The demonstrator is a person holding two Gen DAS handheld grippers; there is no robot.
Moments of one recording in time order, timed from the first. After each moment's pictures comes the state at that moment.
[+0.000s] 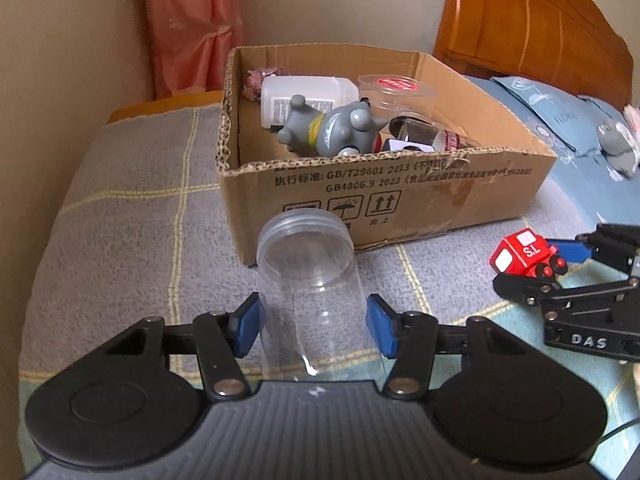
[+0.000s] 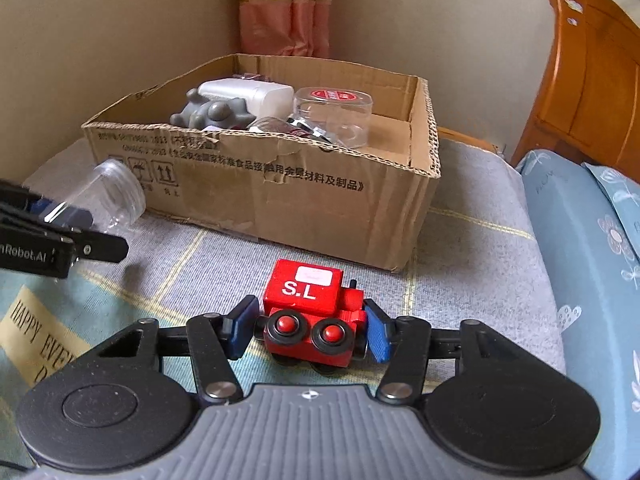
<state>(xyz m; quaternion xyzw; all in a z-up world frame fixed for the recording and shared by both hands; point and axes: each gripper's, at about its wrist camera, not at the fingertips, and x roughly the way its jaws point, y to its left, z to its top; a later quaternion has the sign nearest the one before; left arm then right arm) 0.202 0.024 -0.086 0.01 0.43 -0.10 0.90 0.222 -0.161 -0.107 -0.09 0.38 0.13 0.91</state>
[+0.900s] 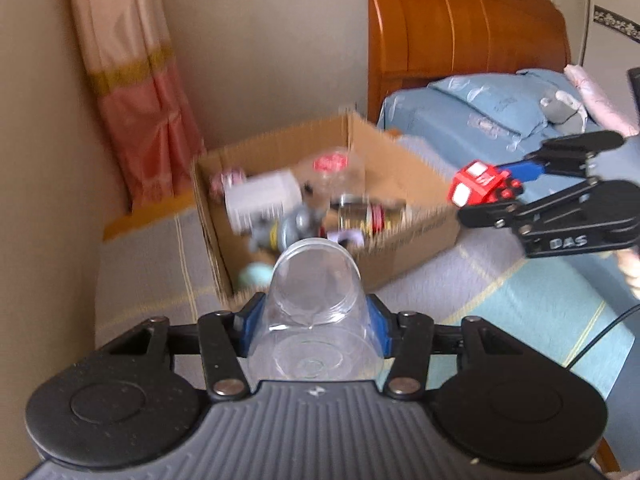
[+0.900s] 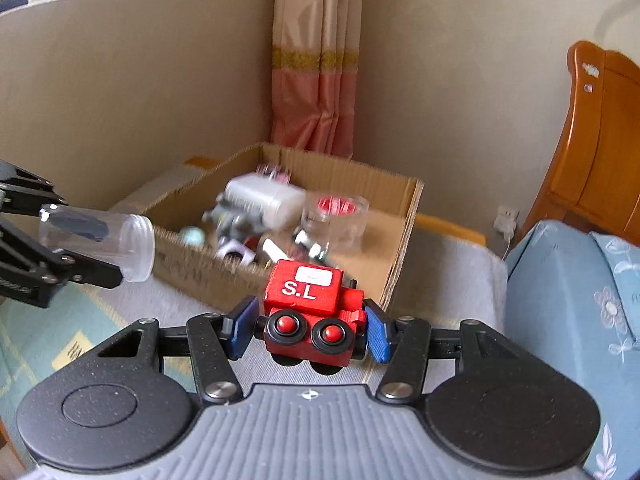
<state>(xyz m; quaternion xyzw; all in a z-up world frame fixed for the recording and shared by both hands) 0.186 0.011 0.011 0.10 0.37 -0.17 0.91 0.224 -0.181 -0.013 -0.10 0.31 0.18 0.93</state>
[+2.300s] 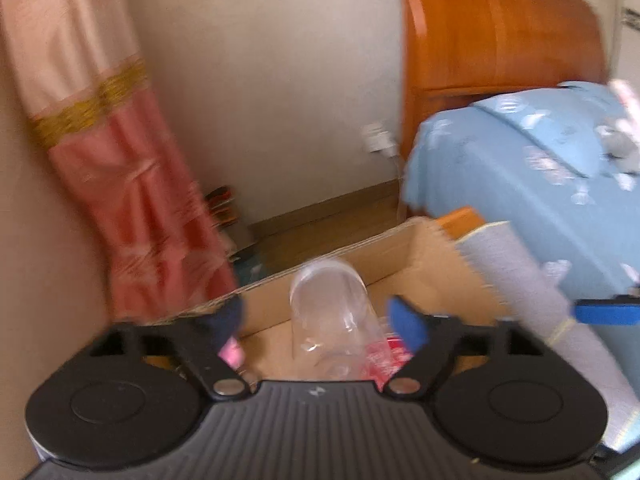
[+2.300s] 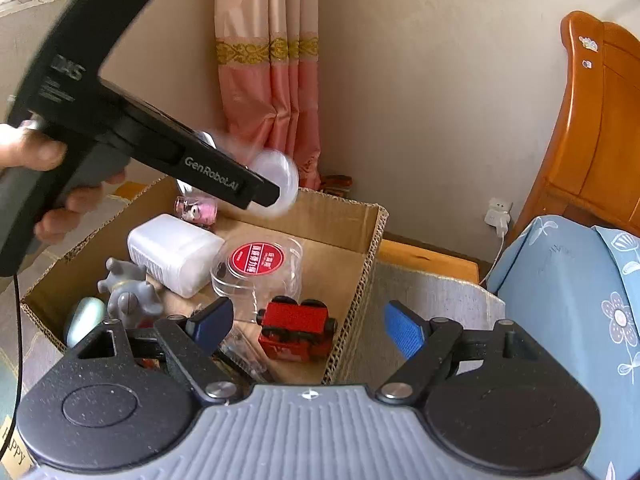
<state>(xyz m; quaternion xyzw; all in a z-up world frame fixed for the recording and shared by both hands) 0.417 -0.060 -0.010 0.11 0.37 -0.13 0.91 0.349 -0.200 -0.026 -0.08 0.34 0.16 0.92</state>
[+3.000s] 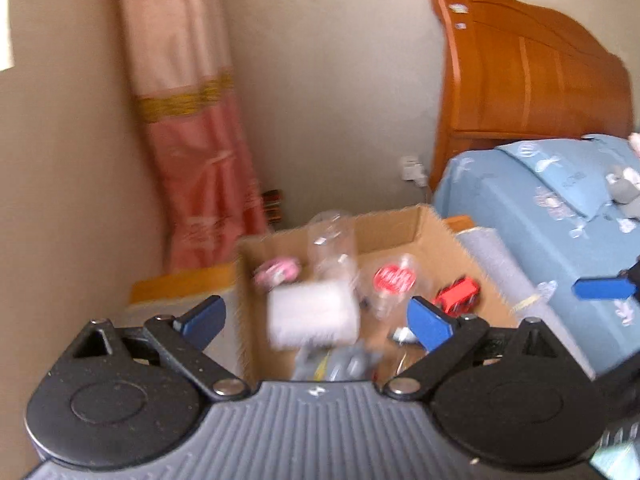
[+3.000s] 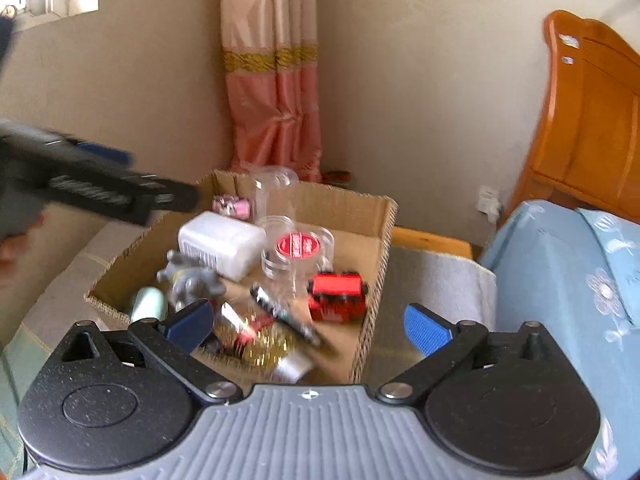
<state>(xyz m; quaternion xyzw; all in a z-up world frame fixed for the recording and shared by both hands) 0.264 0.001 0.035 0.05 0.33 -0.06 0.94 0.281 -0.180 0.012 -0.06 0.35 0.13 0.93</state>
